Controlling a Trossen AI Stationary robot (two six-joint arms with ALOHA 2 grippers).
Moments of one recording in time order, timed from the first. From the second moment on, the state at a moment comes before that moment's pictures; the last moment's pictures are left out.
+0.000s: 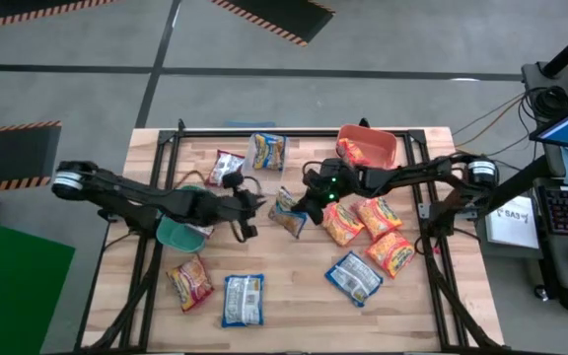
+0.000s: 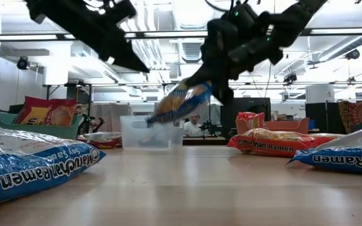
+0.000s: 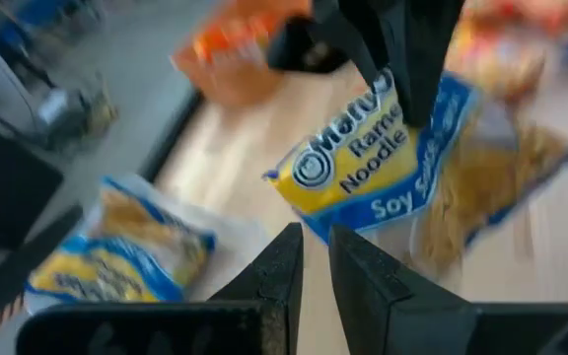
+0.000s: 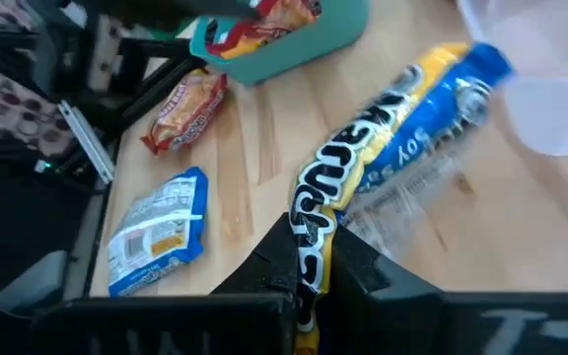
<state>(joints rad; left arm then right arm) -0.12 1.29 0.72 0.03 -0.57 0.08 -0.22 1.61 0.87 0.24 -0.42 0.48</state>
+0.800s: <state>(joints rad) -0.02 1.00 0.46 0.57 -0.54 0.30 -0.34 1.78 1.44 -0.16 -0.18 -0.22</state>
